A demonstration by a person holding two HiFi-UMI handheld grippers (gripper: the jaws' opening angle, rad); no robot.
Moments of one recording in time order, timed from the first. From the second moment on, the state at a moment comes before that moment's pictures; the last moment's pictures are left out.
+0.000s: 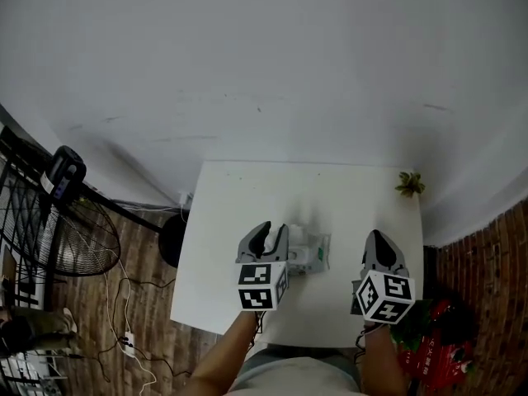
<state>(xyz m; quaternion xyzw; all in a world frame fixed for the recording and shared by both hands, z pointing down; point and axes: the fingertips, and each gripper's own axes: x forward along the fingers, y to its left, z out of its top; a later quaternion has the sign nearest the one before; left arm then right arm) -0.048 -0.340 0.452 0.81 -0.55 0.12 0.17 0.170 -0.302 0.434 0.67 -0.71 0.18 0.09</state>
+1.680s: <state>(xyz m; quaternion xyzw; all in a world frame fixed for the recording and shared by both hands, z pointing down) -0.021 -0.293 0.584 0.77 -0.48 0.33 0.28 0.242 -0.289 0.555 0.66 -0.68 0.29 0.14</state>
